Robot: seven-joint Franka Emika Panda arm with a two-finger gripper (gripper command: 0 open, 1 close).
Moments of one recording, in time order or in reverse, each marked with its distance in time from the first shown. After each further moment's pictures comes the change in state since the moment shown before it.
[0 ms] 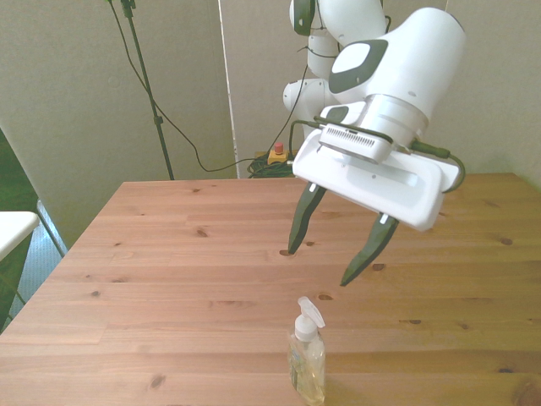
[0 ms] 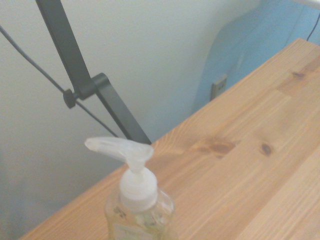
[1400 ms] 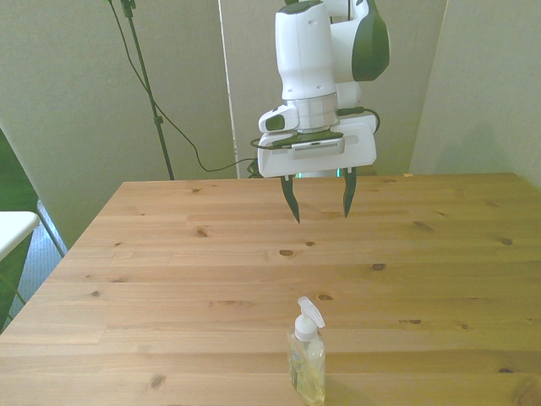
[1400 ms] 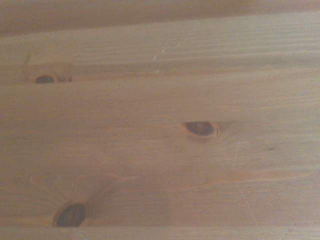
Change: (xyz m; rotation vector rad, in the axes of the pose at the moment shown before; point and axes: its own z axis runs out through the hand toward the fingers) arm 0.051 0.128 -0.002 -0.130 -0.698 -0.651
